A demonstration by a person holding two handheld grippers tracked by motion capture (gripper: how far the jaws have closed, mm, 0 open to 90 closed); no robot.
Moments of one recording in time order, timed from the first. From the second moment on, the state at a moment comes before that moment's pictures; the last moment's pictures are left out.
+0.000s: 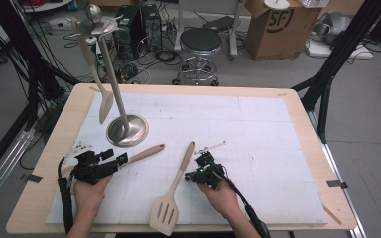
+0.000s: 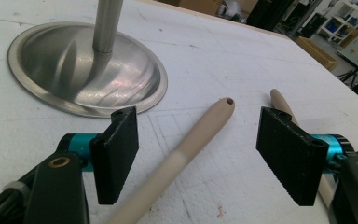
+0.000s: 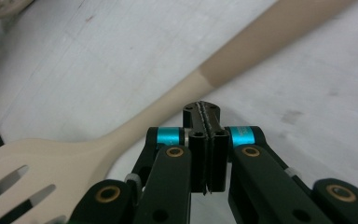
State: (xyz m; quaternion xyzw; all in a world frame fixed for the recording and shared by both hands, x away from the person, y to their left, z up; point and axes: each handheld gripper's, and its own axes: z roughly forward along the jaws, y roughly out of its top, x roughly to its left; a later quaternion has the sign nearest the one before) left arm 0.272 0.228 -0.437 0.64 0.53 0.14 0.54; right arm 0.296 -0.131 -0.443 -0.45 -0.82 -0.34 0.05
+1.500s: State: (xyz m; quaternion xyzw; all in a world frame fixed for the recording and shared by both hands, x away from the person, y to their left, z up) left arm 0.273 0.227 -0.439 0.64 0.53 0.14 0.53; right arm 0.298 -0.059 -0.452 -0.41 -0.83 -0.37 0.12
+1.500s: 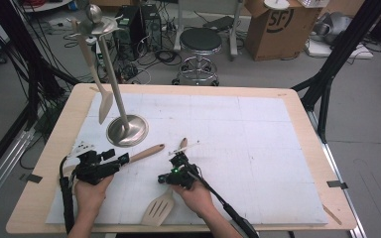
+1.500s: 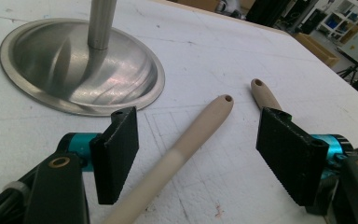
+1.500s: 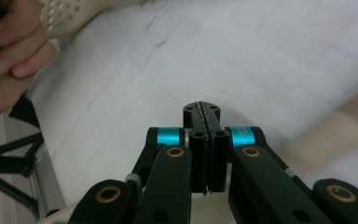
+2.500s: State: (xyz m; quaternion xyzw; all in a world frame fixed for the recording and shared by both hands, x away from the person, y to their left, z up) left arm 0.271 0.228 -0.438 0.64 0.53 0.14 0.53; right arm 0.271 -0.097 -0.439 -0.38 -0.88 -0.28 0.07
